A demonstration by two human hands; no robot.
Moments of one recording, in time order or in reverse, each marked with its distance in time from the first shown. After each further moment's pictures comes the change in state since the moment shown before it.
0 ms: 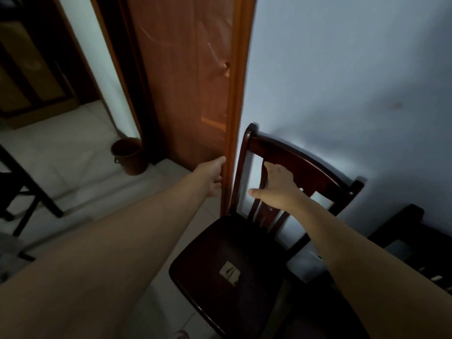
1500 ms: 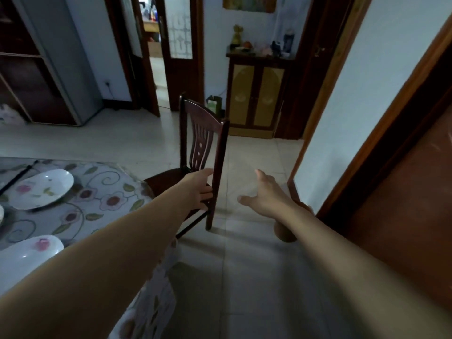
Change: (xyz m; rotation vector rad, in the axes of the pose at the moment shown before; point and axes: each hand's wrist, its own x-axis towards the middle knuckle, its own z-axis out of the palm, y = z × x) left_hand 0.086 0.136 -0.648 -0.585 0.644 0.048; right_hand 0.223 -0.656 0.261 -0.156 -0.438 -0.816
